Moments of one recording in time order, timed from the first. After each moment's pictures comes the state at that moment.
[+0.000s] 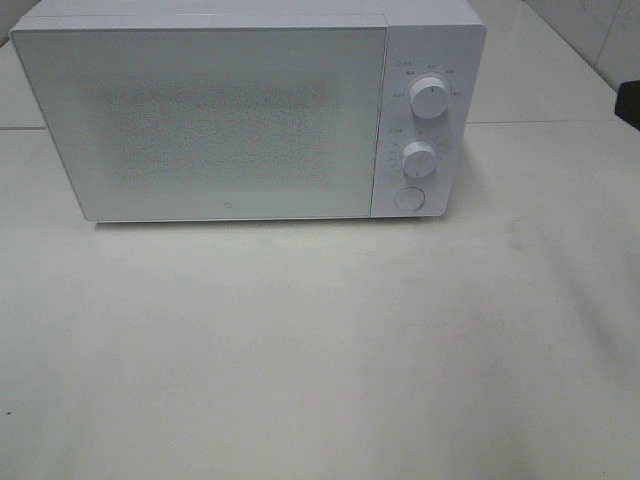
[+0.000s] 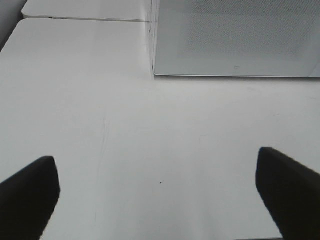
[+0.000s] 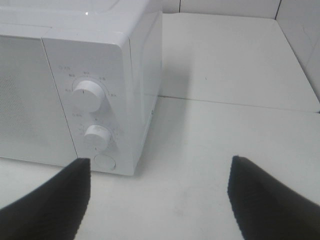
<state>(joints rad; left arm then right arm) 0.08 0.00 -0.50 -0.14 1.05 0.12 0.16 0.81 -0.47 -0.14 -0.02 0.14</state>
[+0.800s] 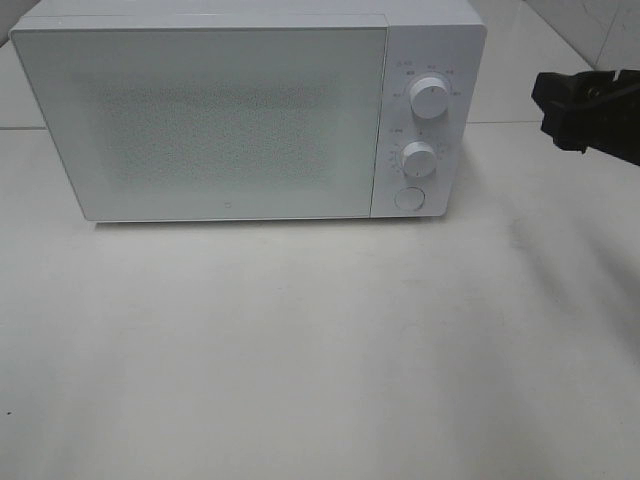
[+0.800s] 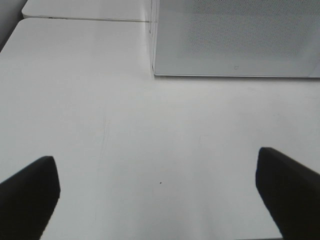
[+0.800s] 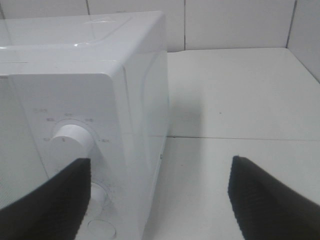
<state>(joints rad) 0.08 0.00 -0.50 -0.14 1.05 0.12 0.16 1.26 -0.41 0.01 -0.69 0.07</state>
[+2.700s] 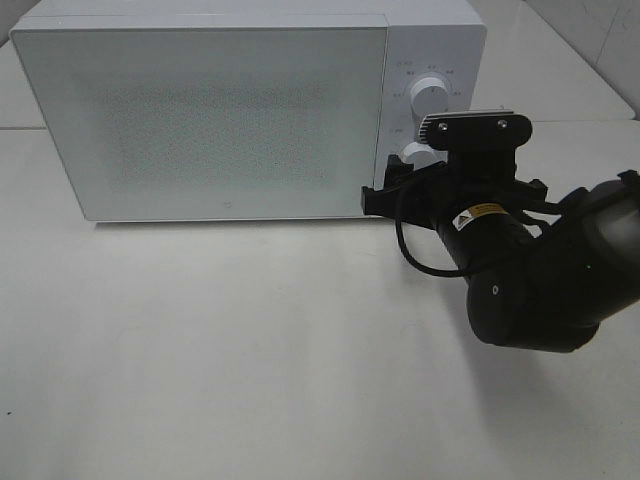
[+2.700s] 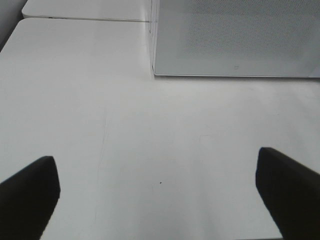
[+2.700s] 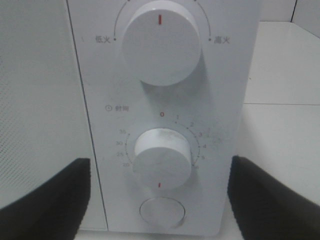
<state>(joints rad) 0.08 0.00 -0.50 -0.14 1.05 0.12 0.64 1.97 -0.65 0.66 -1.21 -0.21</state>
